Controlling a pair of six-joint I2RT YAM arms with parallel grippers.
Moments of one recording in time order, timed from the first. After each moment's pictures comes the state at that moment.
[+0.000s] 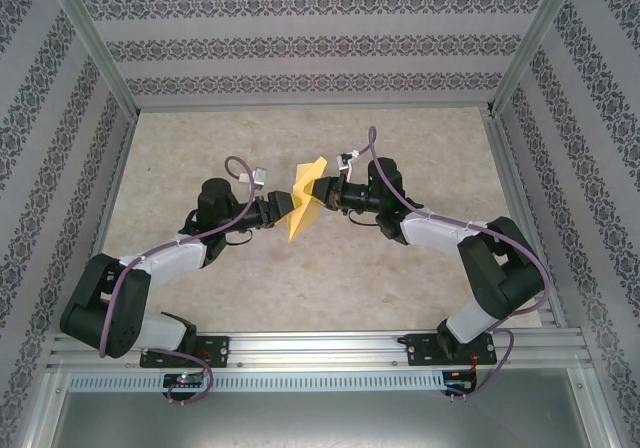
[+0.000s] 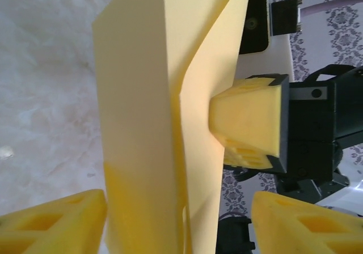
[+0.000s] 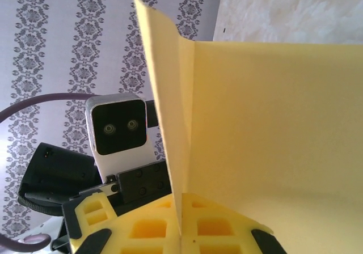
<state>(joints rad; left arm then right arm) -0.38 1.37 0.55 0.57 0.82 -1.05 0.54 1.59 0.80 0.59 -0.73 1.14</state>
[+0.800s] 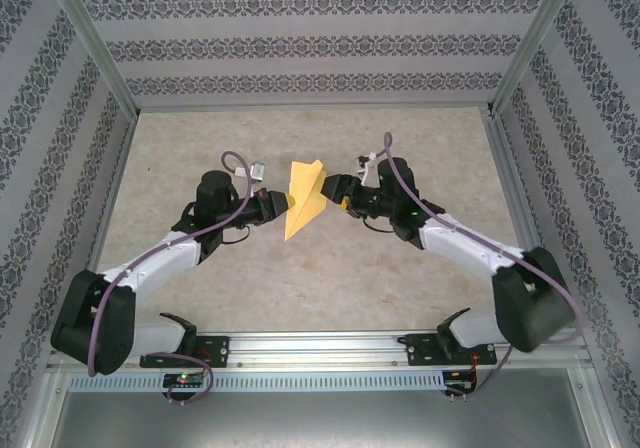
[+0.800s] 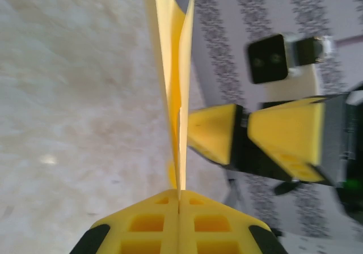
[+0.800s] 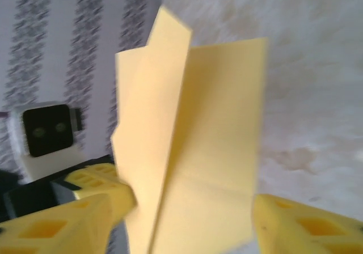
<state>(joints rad) -0.40 1.27 0.68 0.18 0.66 -0.83 0.52 1.35 0.80 0.11 -0.47 0.94</state>
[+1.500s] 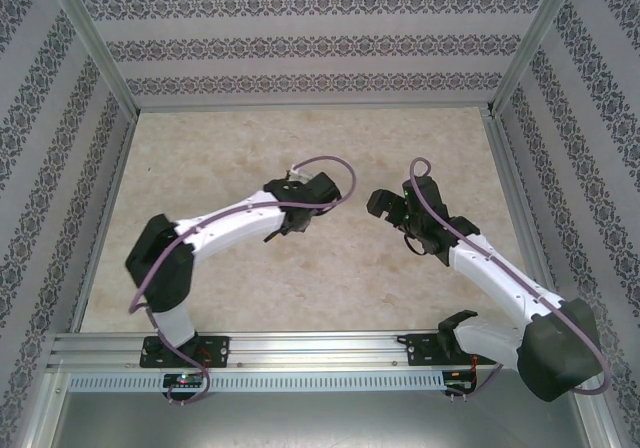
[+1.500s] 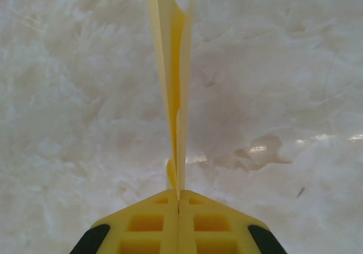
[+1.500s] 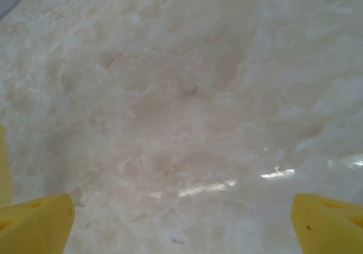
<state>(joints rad) -0.87 1.81 1.41 -0.98 -0.63 -0.55 0.41 1.12 0.70 -0.38 0.06 0.75</state>
